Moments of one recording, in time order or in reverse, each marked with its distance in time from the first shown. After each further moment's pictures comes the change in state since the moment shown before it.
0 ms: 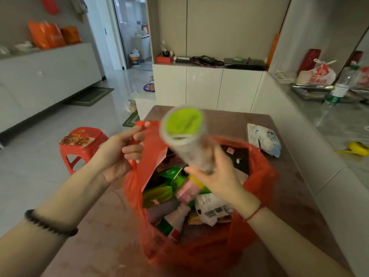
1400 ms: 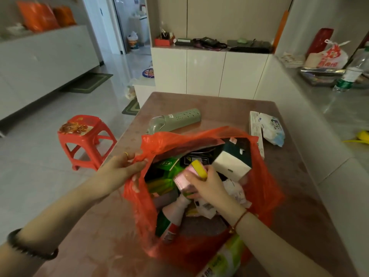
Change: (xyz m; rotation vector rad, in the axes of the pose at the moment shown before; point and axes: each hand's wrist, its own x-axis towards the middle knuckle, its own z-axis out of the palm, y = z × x) left_hand -0.014 -0.042 -0.021 1.201 0.581 0.025; right_hand -0.024 0.065 0.039 0.196 -0.067 0.775
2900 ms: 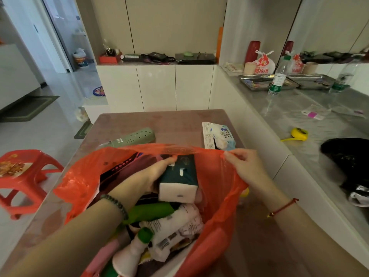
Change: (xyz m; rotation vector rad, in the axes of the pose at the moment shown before) left_hand 0.146 0.058 0.174 -0.198 -0.338 -0.503; right_hand 0.006 -0.029 -0.201 -0.169 0.562 -0.128
